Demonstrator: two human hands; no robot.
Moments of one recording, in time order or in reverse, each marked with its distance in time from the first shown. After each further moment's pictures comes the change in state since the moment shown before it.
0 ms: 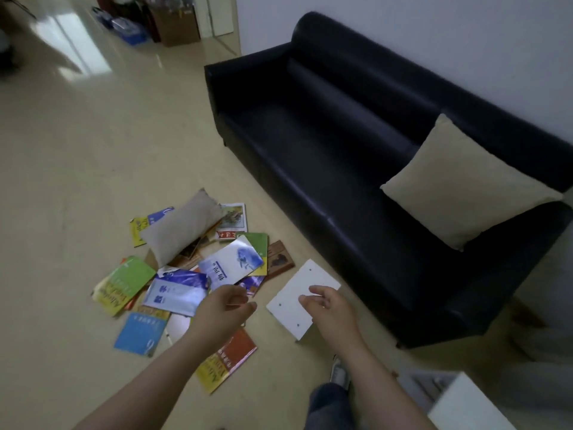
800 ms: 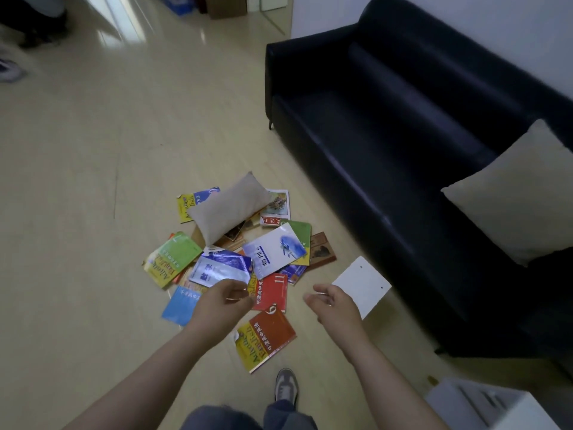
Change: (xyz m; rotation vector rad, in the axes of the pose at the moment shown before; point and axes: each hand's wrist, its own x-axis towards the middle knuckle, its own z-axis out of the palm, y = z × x) left_hand 0.012 -0.122 -0.163 -0.049 0.057 -0.110; right_hand -0.018 -0.026 0.193 -0.149 -0.093 0.044
